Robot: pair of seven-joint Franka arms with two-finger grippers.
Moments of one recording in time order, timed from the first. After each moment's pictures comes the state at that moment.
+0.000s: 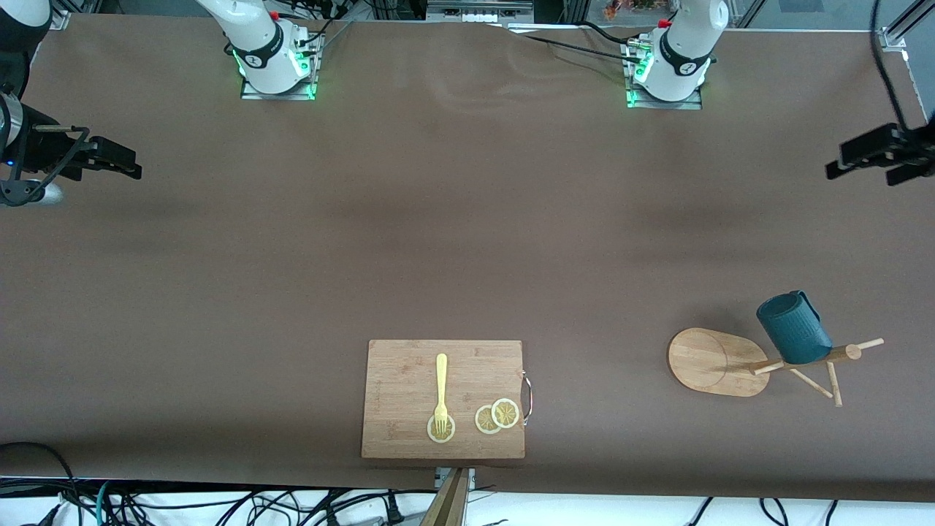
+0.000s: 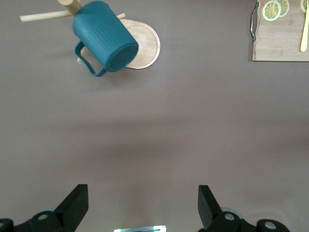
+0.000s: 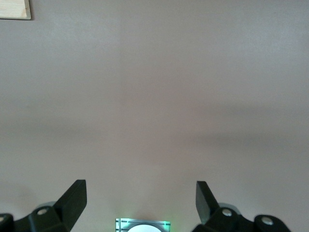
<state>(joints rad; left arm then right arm) 0.15 0.07 -0.11 -1.43 -0.12 1.40 0.02 -0.07 0.03 0.04 -1.65 0.00 1.52 -0.07</state>
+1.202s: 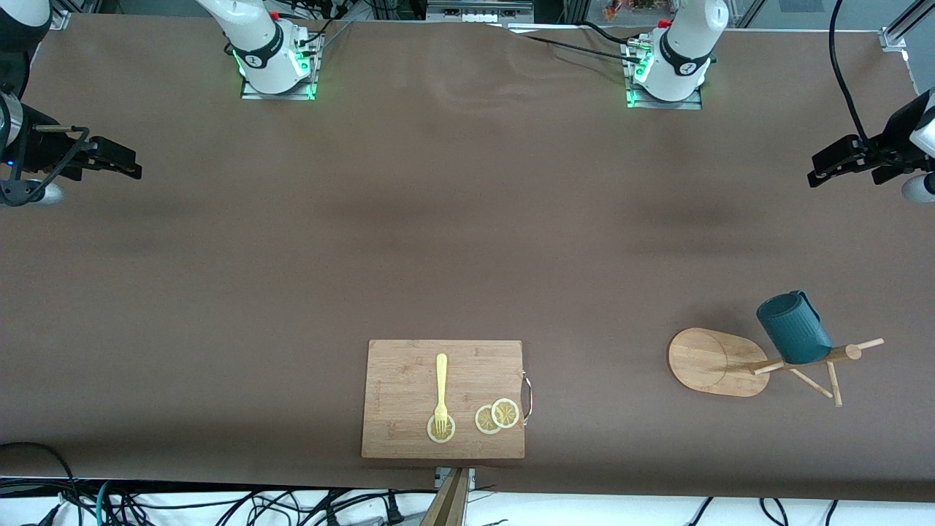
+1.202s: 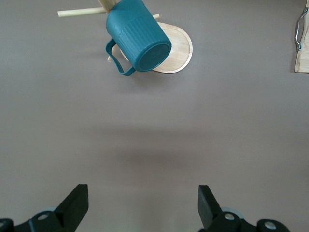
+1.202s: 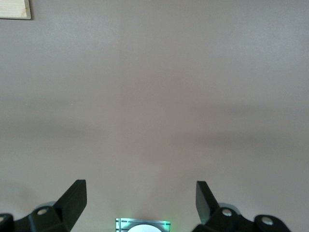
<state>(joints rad) 0.08 0.01 -0.06 -1.58 0.00 1.53 -0.05 -0.07 0.03 0.04 -1.65 0.00 1.52 -0.07</state>
